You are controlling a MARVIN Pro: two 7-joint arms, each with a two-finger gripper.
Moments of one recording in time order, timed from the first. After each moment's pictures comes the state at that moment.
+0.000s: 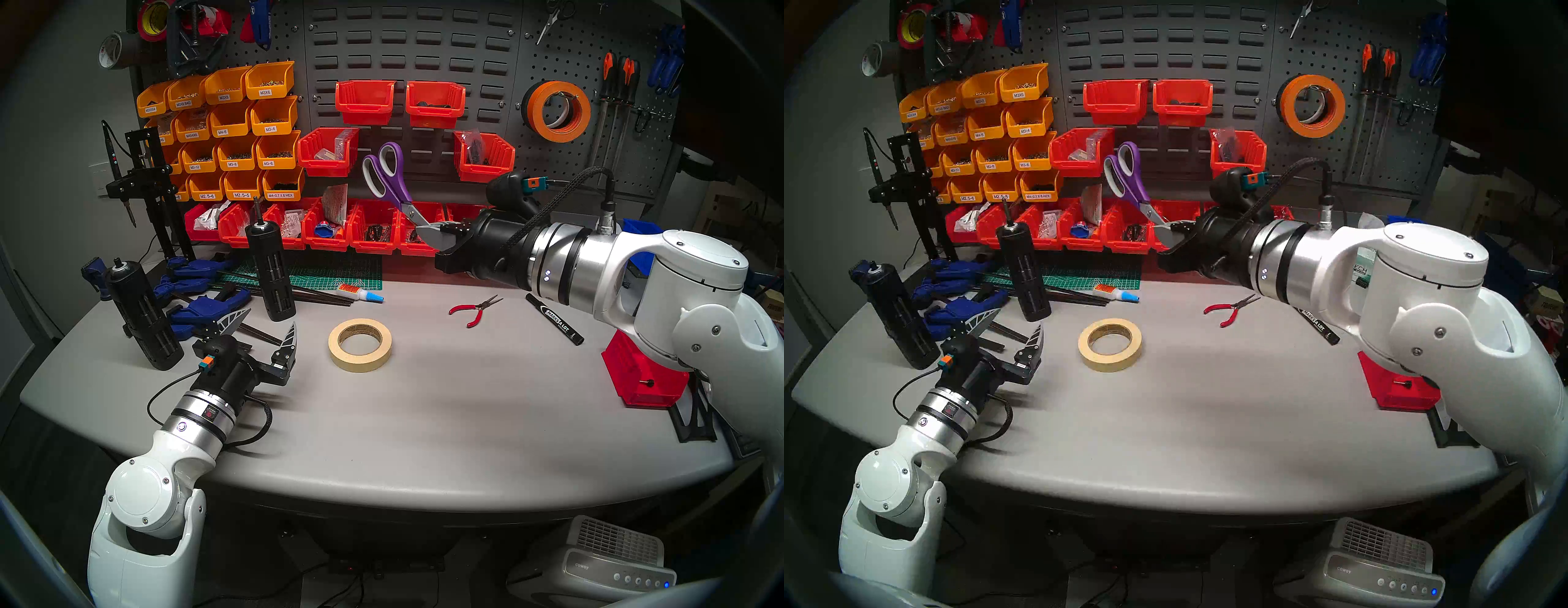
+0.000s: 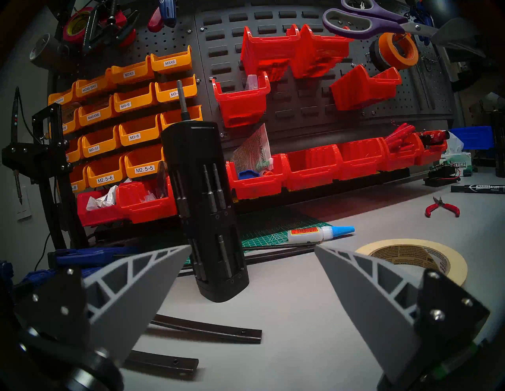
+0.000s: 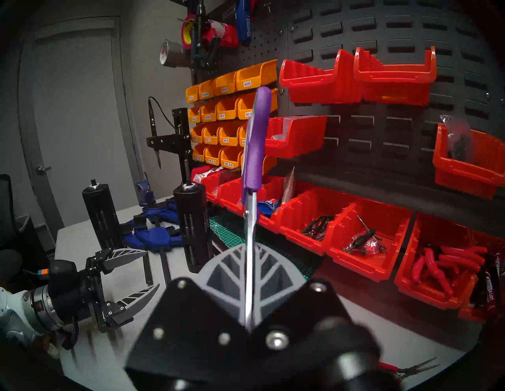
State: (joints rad) left arm 2.19 -1.40 -1.78 -2.25 -0.09 -0.04 -0.25; right arm -1.17 -0.40 1.22 -2.44 1.46 0.44 -0.26
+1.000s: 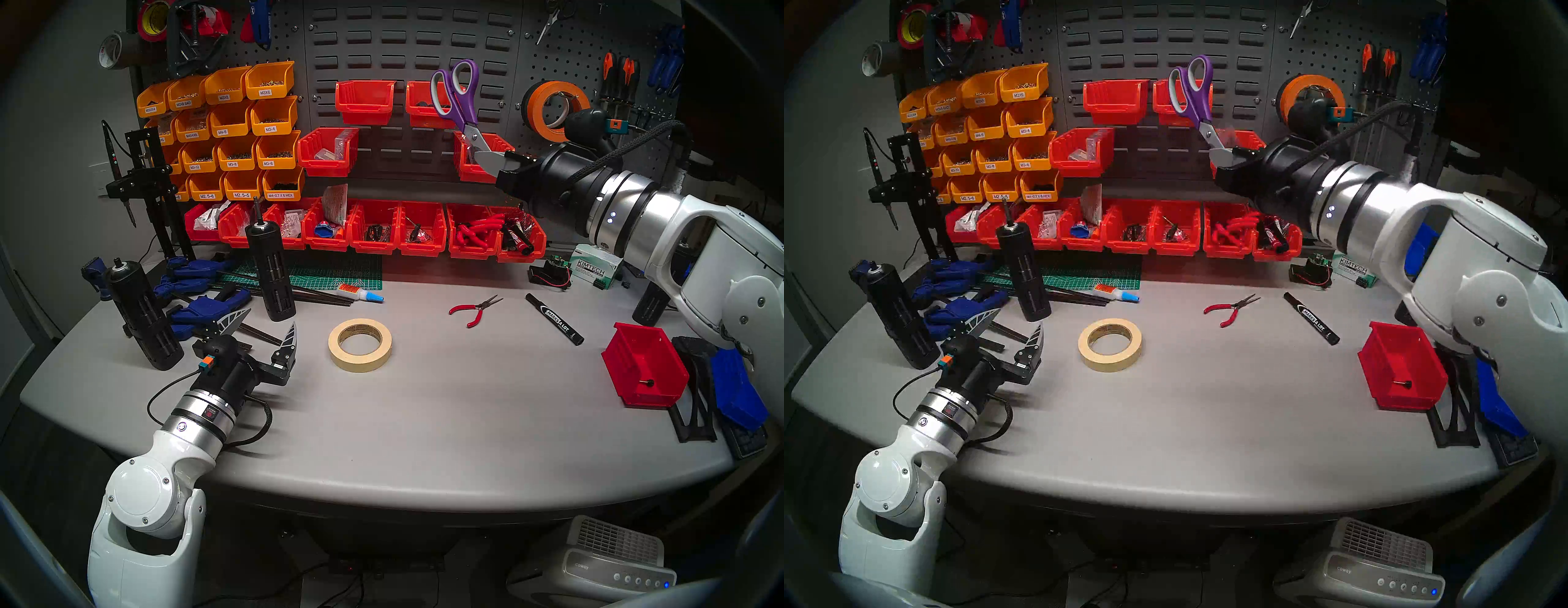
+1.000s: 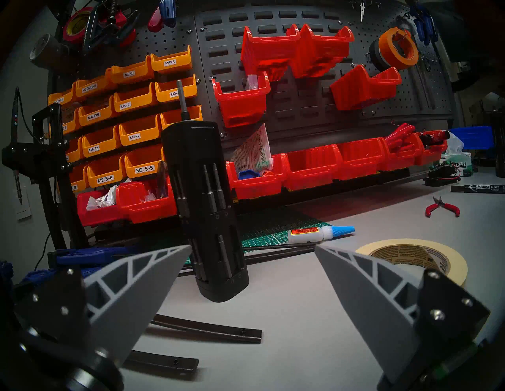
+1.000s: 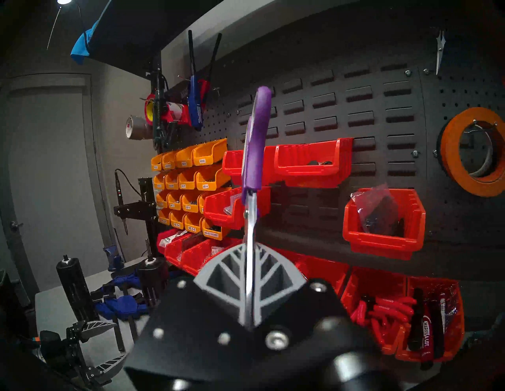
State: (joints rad) left arm 2.19 -1.40 -1.78 -2.25 -0.09 -0.04 -0.25; right arm -1.41 -0.30 1.58 -2.44 1.58 0.24 -0.32
